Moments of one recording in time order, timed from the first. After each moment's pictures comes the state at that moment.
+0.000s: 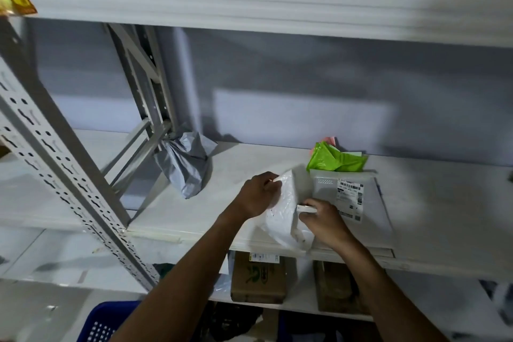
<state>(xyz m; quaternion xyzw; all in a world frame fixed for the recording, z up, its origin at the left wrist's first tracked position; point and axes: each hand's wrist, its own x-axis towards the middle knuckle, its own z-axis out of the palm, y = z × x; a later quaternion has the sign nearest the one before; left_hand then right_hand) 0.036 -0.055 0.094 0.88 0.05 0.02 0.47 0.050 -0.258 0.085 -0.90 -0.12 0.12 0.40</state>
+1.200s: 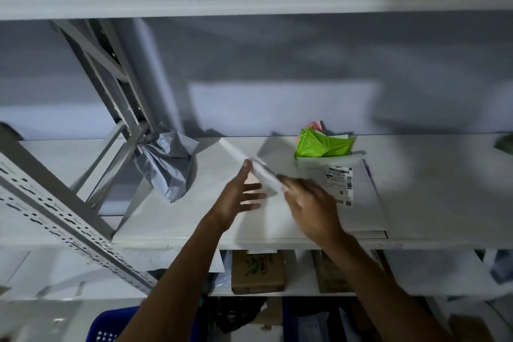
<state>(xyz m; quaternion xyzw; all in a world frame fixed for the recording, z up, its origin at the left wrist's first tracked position) 0.032 -0.056 0.093 0.63 0.19 -0.08 0.75 0.047 -0.256 0.080 -0.89 -0.29 -0.22 0.28</state>
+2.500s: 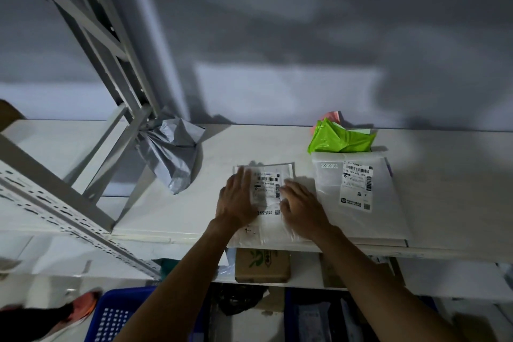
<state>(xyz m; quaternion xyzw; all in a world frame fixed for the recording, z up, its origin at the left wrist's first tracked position) 0.056 -0.028 0.000 0.98 0.07 0.01 0.19 0.100 -0.219 -0.006 -0.94 -0.27 0.04 0.21</state>
